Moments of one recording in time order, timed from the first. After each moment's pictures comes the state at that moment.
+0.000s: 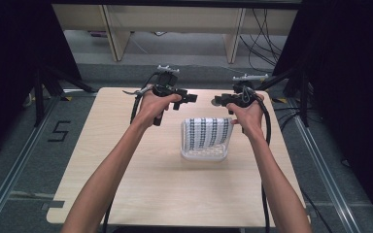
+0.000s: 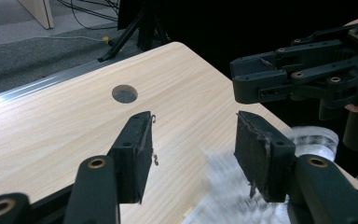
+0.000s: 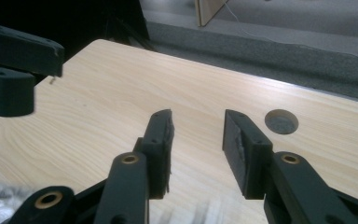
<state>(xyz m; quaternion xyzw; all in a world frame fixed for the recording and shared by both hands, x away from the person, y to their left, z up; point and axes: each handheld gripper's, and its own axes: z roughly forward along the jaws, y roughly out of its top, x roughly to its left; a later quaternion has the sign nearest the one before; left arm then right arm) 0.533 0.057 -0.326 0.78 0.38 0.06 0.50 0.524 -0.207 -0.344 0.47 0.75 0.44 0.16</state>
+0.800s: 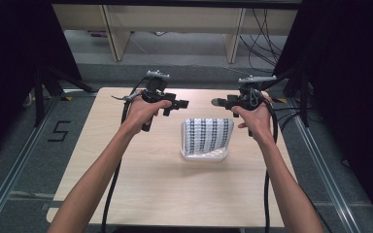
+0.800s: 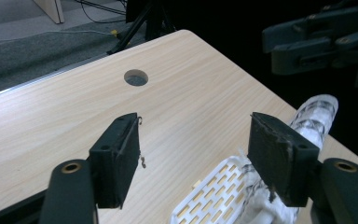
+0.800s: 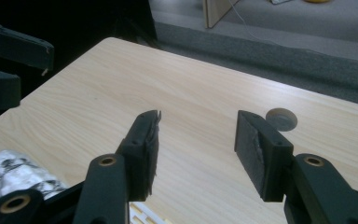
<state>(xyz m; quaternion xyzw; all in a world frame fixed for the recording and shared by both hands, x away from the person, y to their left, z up) 0.511 0.082 -0.328 0.79 0.38 0.08 0.48 0.504 -0.218 -0.332 0.44 0.76 0.45 0.15</state>
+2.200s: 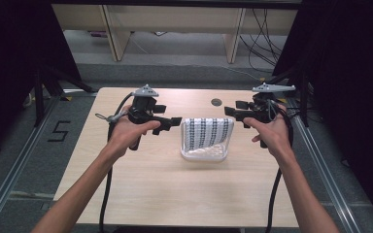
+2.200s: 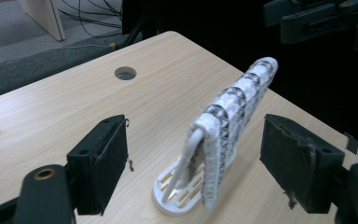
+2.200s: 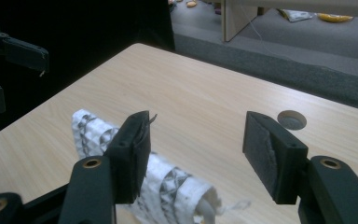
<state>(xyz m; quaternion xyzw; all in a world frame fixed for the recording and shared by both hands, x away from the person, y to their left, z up) 0.438 0.101 -0.324 0.79 0.34 0.10 0.50 0.452 -0.240 -0.318 0.41 0.76 0.48 0.15</state>
